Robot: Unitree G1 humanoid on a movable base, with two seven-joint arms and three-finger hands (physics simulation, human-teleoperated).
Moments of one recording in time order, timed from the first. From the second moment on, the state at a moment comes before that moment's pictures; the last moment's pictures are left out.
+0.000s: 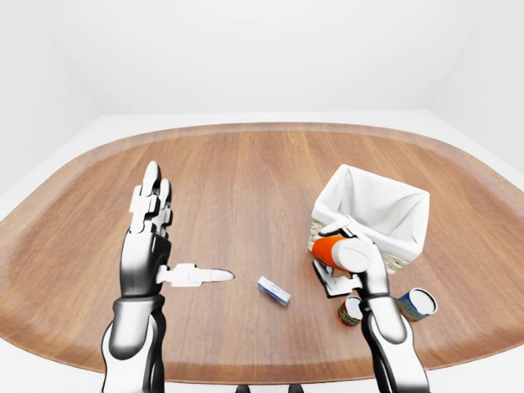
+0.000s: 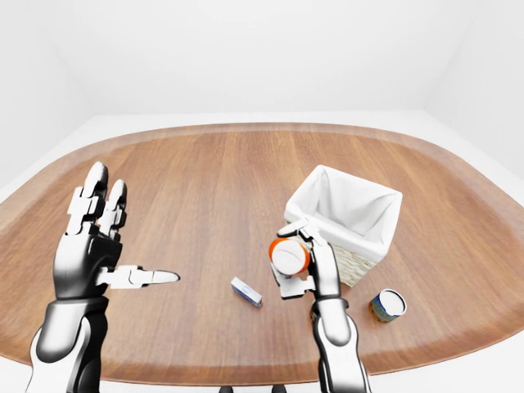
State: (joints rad) left arm 0.13 0.02 0.11 -0.64 0.04 0.09 -0.15; right arm 0.20 0.00 0.04 -0.35 -0.09 0.03 0.05
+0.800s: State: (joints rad) left arm 0.18 0.01 0.22 -0.46 -0.03 0.05 -0.18; right arm 0.24 -0.01 0.08 -0.40 -0.12 0.05 0.02
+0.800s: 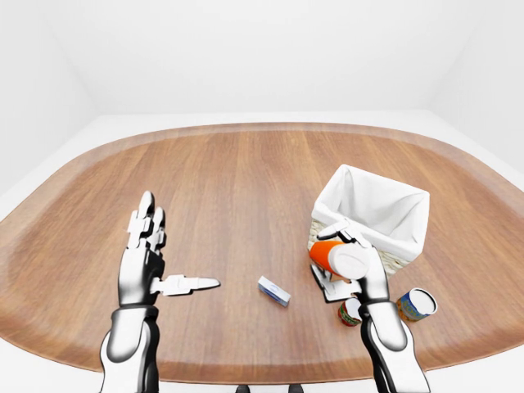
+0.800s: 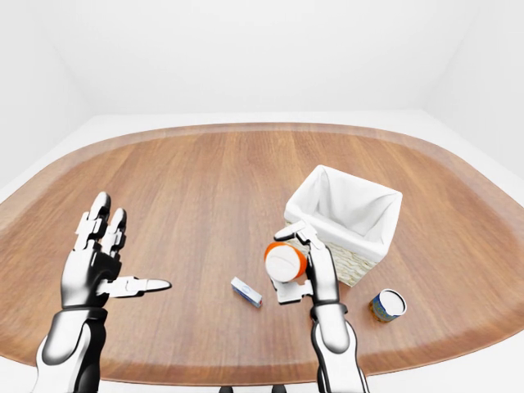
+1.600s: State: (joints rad) left arm 0.18 0.02 0.21 -0.36 -0.05 -0.01 -0.18; right arm 0.13 -0.03 0.05 -0.72 -0.35 0.09 0.16
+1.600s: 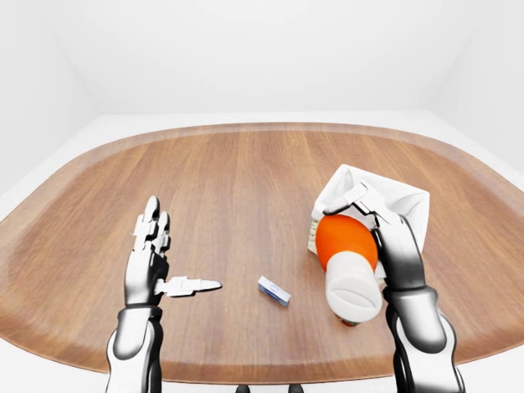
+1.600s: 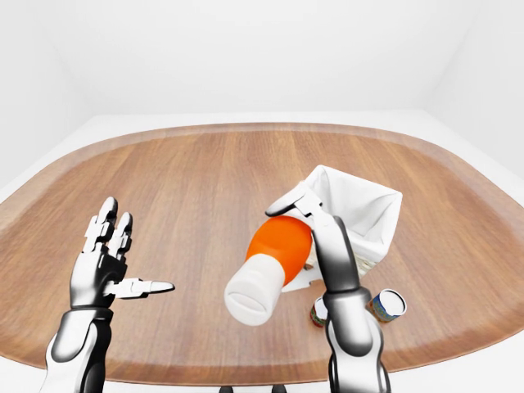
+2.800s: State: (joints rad) left arm 0.18 0.02 0.22 -0.35 -0.06 -0.02 -0.19; right arm -0.21 -0.24 -0.22 -0.57 -0.78 0.09 0.57
